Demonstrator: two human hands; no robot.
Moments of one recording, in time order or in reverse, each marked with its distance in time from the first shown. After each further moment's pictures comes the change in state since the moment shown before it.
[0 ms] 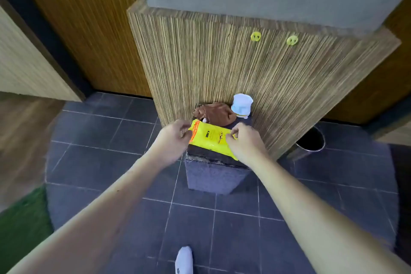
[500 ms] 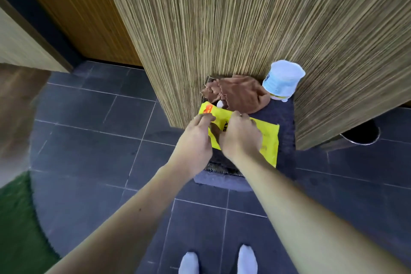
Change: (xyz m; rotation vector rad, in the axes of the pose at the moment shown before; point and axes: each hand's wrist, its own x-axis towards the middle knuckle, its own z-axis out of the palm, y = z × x) left_hand 0.128 -0.125 0.147 0.073 -0.026 0.156; right_hand 0.152 0.030 0.190 -0.262 0.078 0.034
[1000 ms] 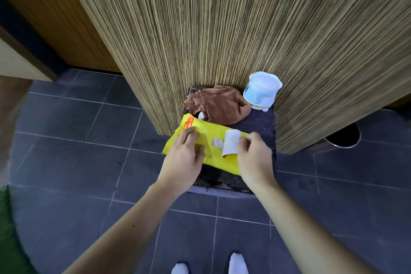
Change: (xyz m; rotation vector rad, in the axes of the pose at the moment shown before) left_hand 0.003 -0.003 0.033 0.121 0.041 -0.063; right_hand -0.008 0.075 -0.027 0.537 0.039 0.166
